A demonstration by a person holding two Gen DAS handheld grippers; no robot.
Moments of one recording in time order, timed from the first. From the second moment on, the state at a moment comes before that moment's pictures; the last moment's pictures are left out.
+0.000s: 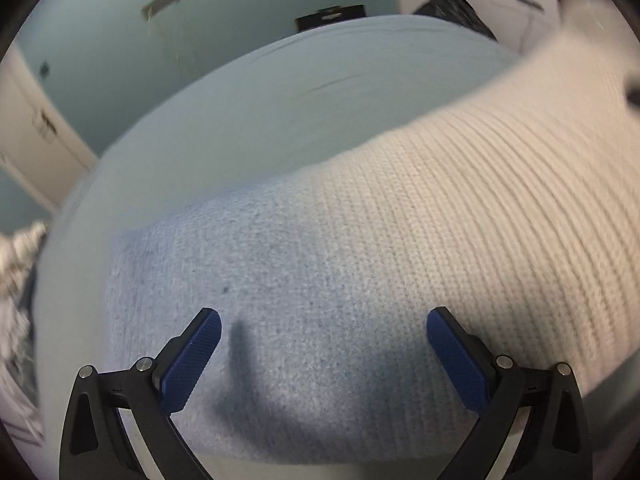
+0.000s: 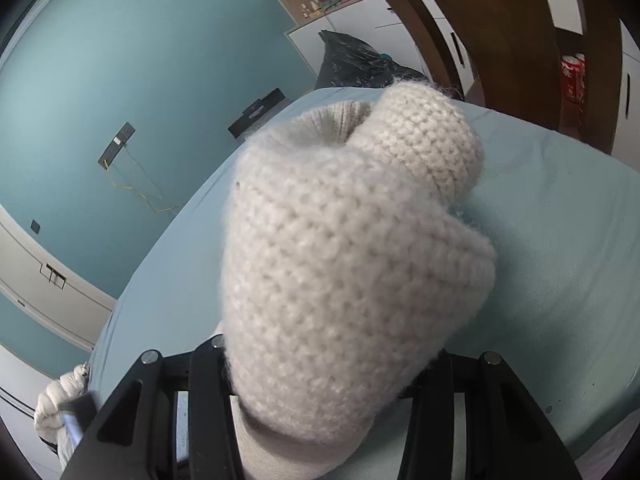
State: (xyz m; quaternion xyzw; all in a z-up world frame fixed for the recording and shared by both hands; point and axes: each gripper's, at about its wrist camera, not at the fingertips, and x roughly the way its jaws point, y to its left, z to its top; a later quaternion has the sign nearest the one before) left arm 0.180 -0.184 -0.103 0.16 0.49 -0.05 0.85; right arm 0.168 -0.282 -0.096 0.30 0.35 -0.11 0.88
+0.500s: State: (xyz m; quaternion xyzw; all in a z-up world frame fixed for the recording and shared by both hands) left arm 0.277 -0.156 -0.056 0.14 0.48 -0.01 0.86; right arm 0.193 -0.279 -0.093 0.27 0.35 -0.11 0.89
